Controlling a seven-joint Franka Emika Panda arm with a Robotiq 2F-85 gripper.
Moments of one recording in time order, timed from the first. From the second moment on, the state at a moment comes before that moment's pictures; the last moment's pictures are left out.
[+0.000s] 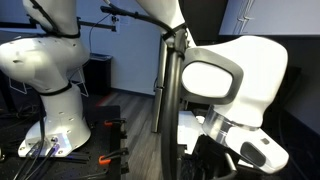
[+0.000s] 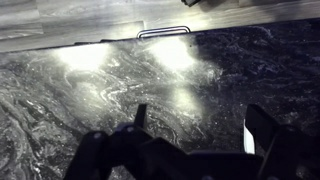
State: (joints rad) arm -0.41 0.16 -0.33 -2.32 -0.25 2.44 0.02
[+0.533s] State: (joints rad) arm -0.41 0.30 -0.30 -2.22 0.04 2.49 -0.13
